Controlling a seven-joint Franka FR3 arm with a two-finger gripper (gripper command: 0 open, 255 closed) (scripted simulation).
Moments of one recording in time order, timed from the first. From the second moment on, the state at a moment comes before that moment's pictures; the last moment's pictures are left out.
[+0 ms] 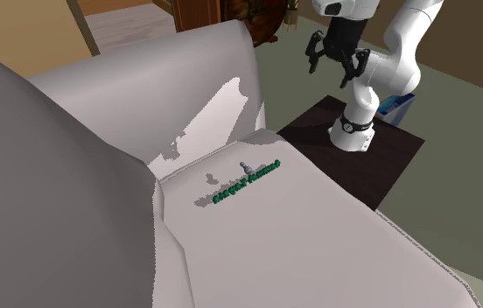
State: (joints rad) arm 0.01 -0.83 -0.05 -2.44 -0.10 1.63 -0.09
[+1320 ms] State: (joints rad) arm -0.04 -0.35 -0.19 -2.63 -0.10 2.32 -0.08
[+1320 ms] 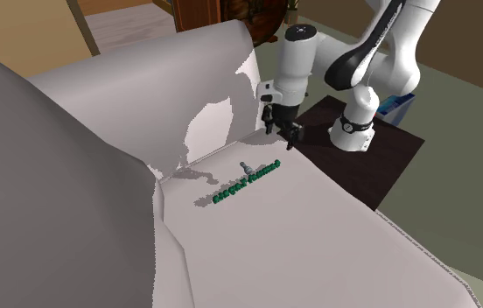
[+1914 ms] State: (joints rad) arm -0.03 0.04 -0.24 -2.55 0.06 2.62 -0.18
